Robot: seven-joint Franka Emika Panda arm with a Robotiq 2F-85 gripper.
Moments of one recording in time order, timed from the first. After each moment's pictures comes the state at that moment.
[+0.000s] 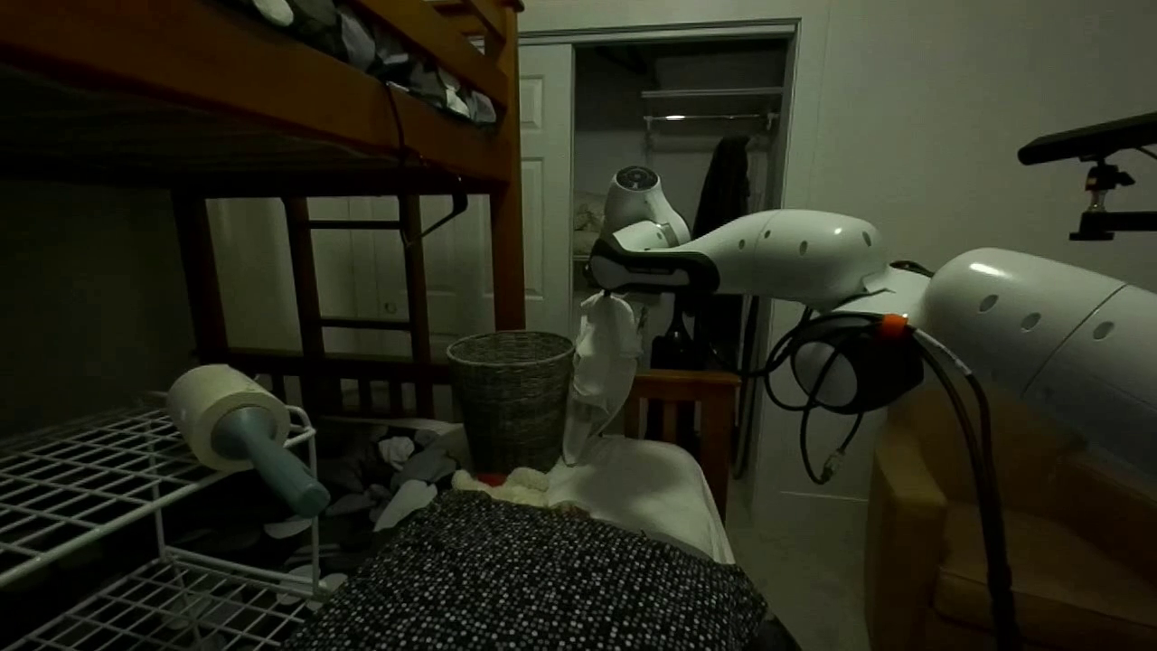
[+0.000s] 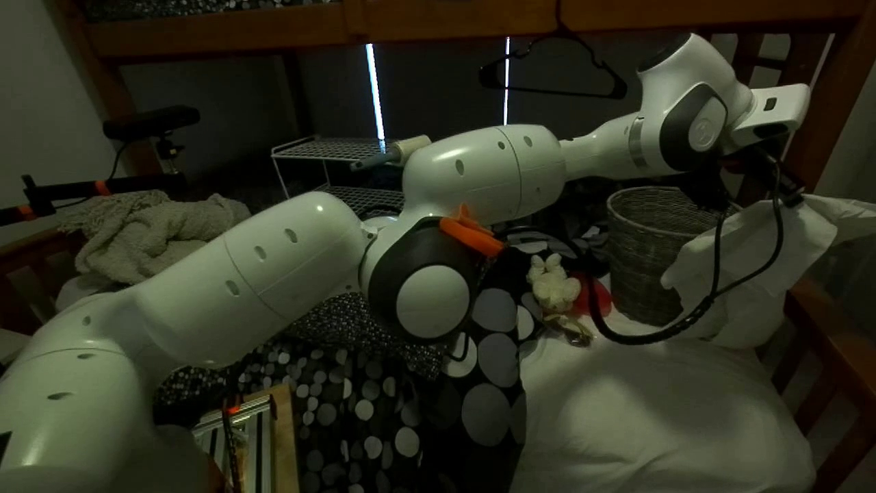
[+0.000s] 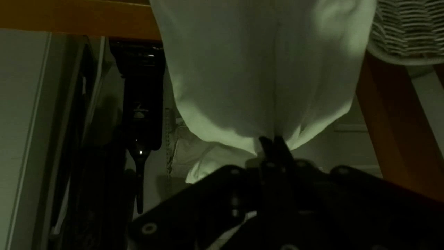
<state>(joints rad) 0.04 1.15 -0.25 -0.37 -0.18 2.34 0.64</state>
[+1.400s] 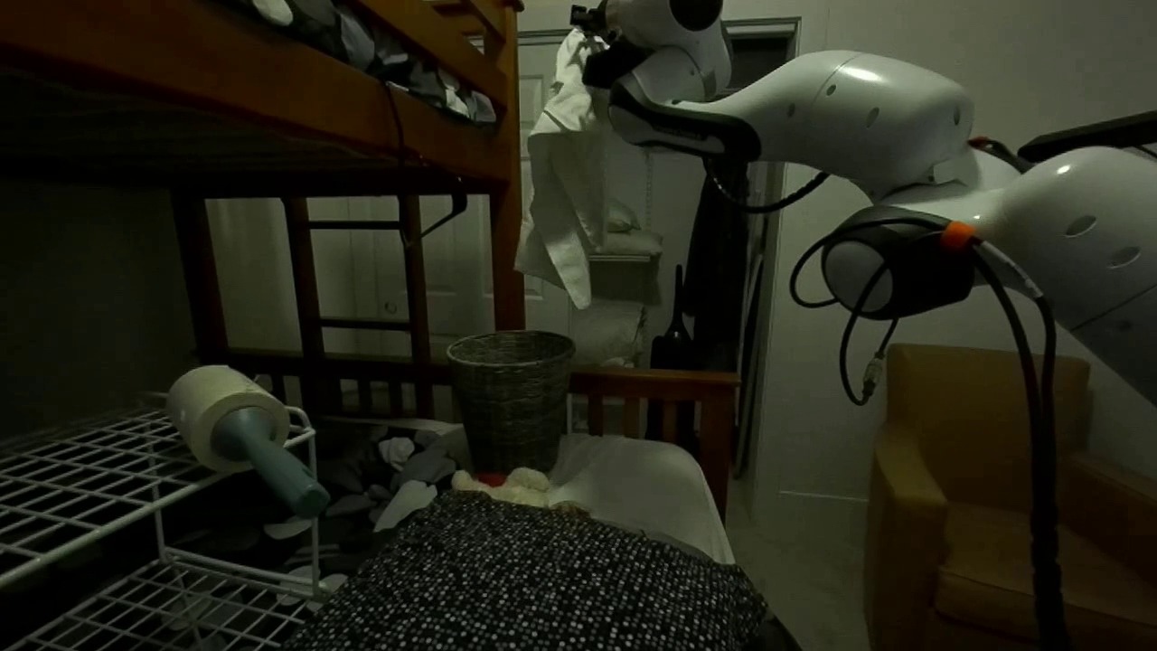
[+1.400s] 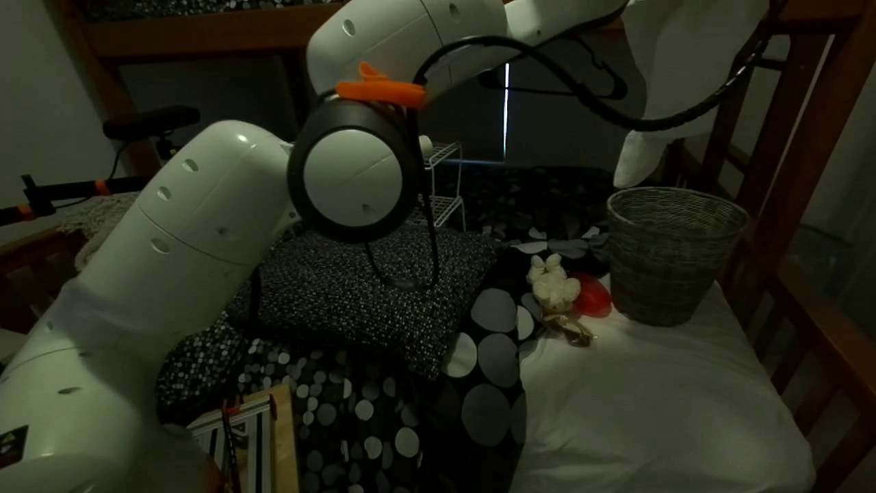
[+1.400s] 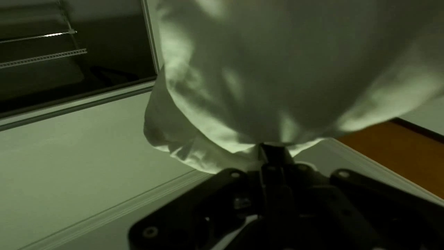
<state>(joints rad) 0.14 0.82 -0.47 -0.35 -0.35 2.93 0.72</state>
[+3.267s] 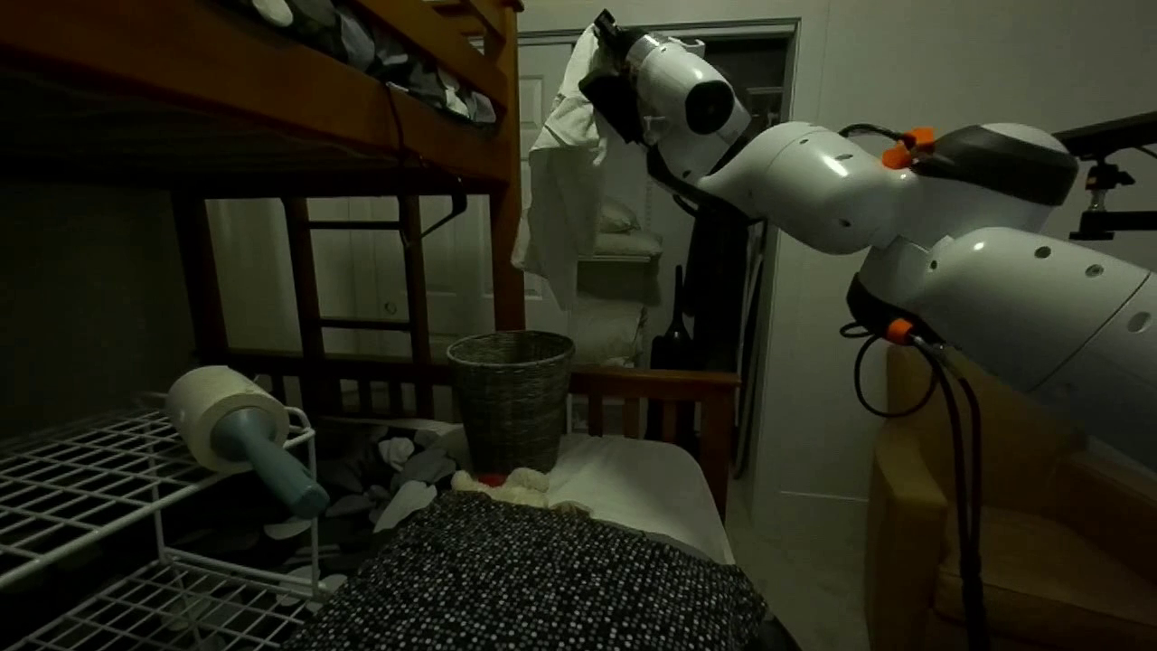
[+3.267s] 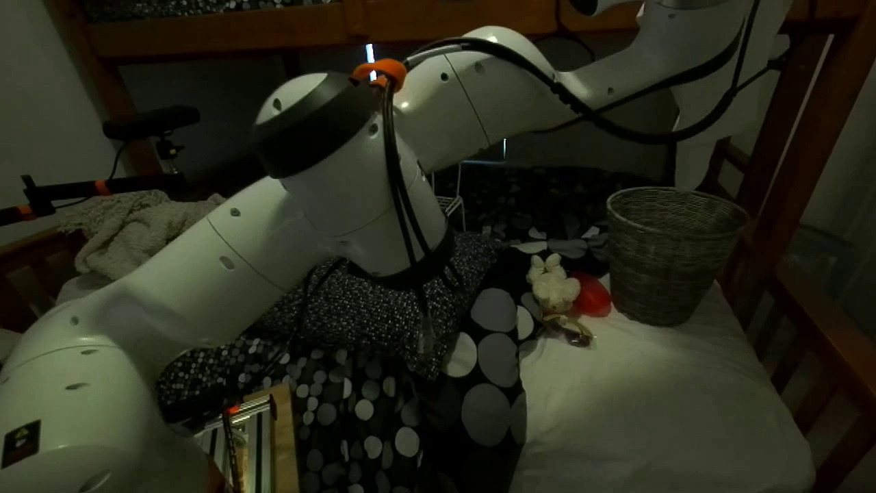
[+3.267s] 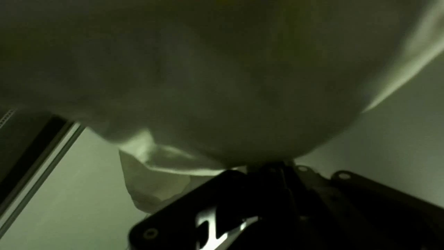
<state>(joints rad) 0.22 1.08 -1.69 -0.49 0.39 3.41 1.75</state>
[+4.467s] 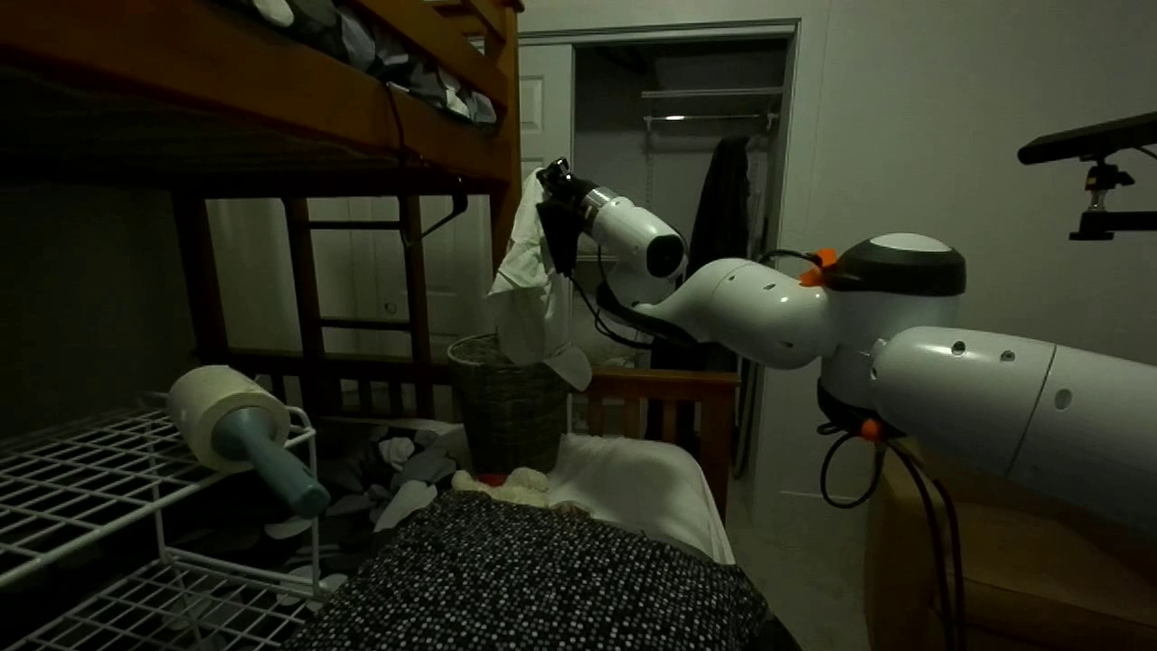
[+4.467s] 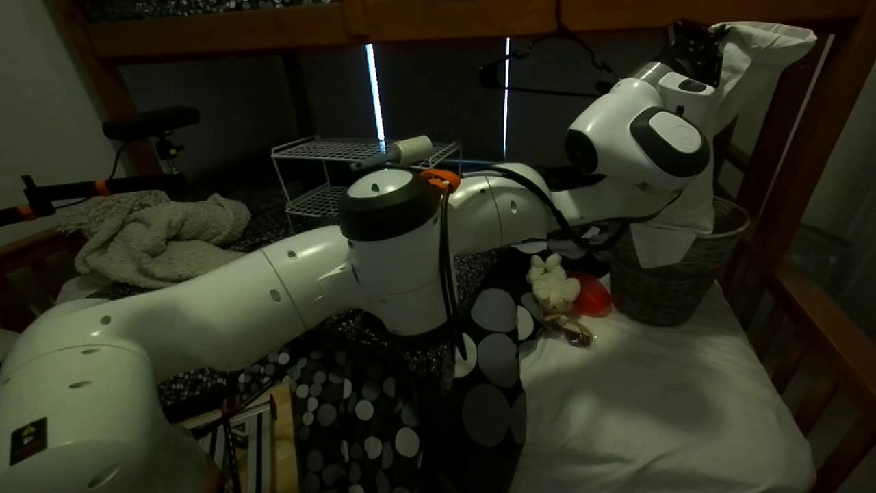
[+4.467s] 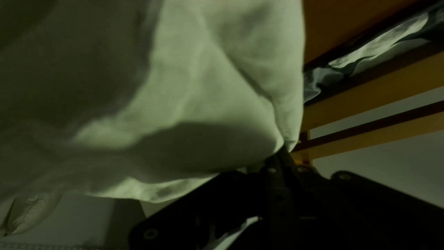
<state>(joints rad) 0.25 1.41 -1.67 -0.47 0.67 3.59 2.03</state>
